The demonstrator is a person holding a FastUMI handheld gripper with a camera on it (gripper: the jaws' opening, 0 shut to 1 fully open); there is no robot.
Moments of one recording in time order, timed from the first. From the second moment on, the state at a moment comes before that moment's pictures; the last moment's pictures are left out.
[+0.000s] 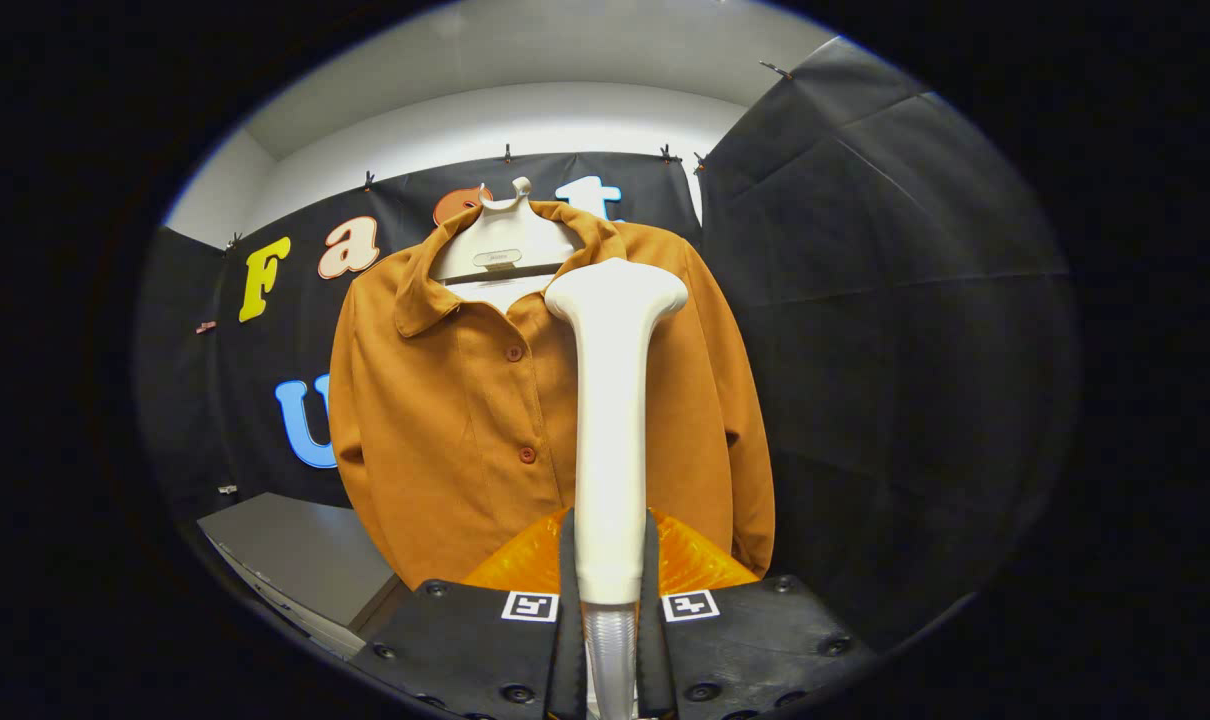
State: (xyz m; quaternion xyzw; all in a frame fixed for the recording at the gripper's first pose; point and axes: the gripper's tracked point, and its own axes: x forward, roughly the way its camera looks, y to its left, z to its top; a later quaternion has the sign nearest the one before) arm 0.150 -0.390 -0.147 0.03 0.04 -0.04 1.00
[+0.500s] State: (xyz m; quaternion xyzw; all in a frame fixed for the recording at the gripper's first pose) arm 0.141 -0.401 -0.223 0.03 0.11 -0.04 0.99
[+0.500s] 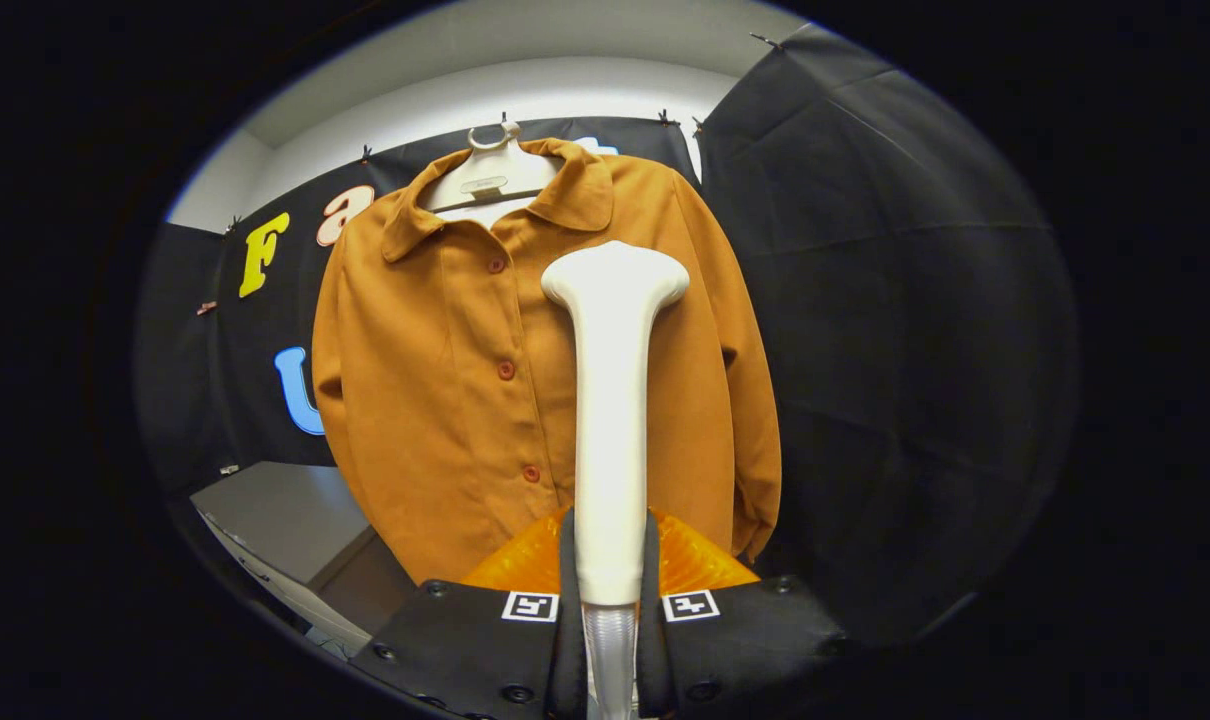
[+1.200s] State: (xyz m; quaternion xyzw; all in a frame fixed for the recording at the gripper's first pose) arm 0.097 -0.403 -0.335 0.03 0.22 -0.05 0.97
